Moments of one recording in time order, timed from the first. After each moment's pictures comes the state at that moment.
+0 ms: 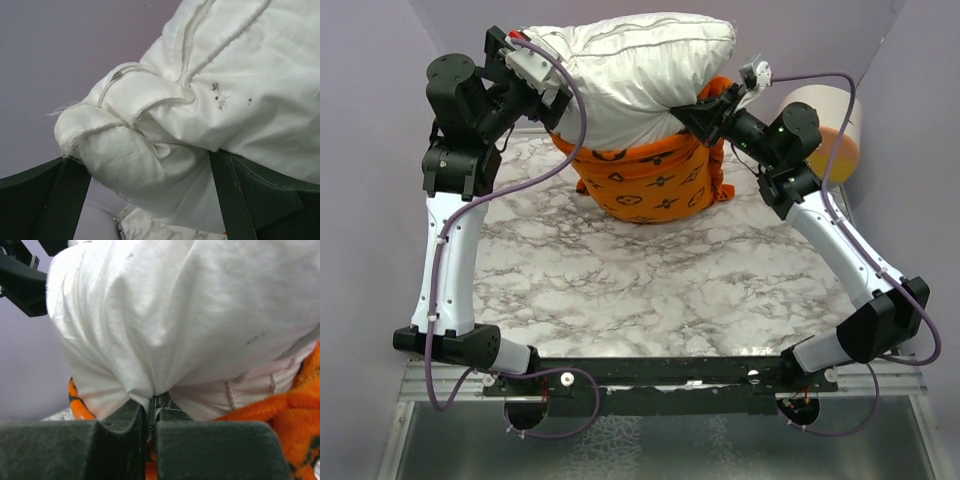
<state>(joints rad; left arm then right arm) -0.14 1.43 1.96 -0.50 0.44 0.48 0.41 1.45 1.44 0.35 -0.56 0.25</state>
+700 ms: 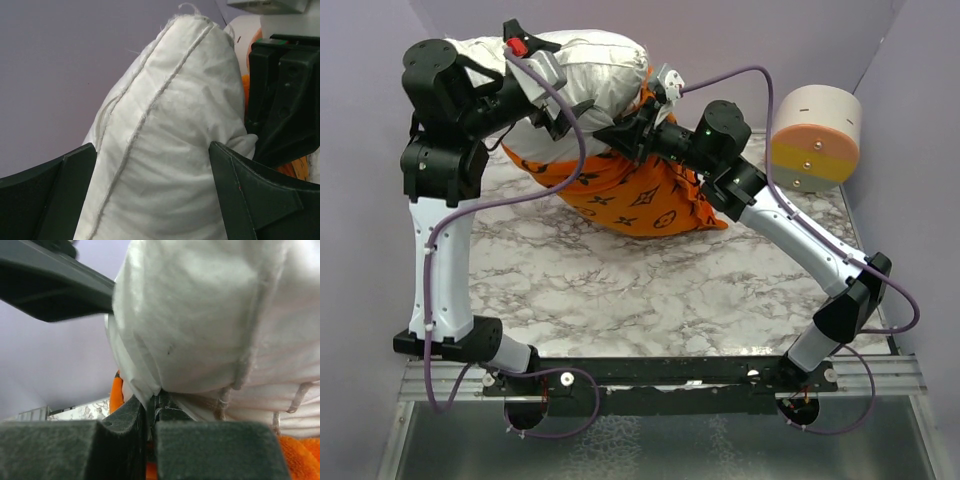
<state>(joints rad) -0.15 1.43 2.15 -0.61 0.77 0.54 0.78 1.65 1.73 0.17 -0.42 0.11</state>
